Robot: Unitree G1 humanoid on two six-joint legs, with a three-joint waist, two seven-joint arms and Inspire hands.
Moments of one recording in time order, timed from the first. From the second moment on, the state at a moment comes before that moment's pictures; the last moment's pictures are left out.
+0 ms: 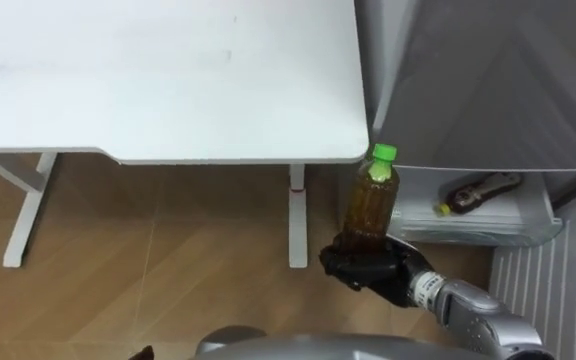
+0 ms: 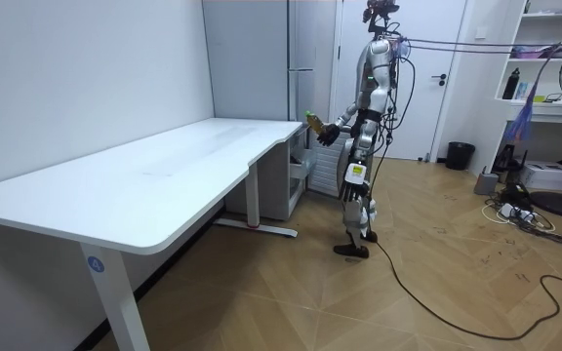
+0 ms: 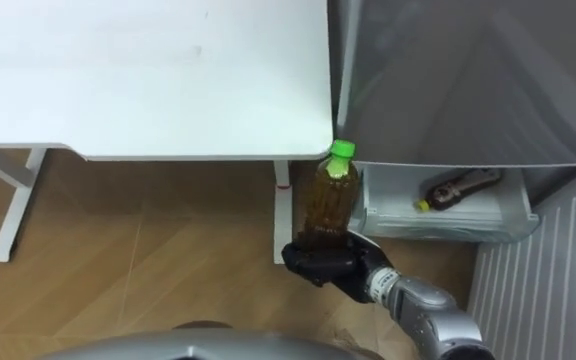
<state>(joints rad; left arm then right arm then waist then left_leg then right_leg) 0.22 0.22 -0.08 1.09 -0.24 0.09 0.03 0.14 -0.30 0.29 0.58 0.52 0.16 0.41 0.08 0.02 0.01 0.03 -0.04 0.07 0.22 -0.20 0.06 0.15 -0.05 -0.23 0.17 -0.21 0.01</state>
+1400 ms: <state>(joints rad) 0.28 0.20 -0.14 1.09 -0.03 0.16 0.01 0.14 -0.26 0.22 0.66 1.36 0.12 0.10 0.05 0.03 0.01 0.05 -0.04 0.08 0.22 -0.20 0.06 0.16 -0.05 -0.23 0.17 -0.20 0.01</state>
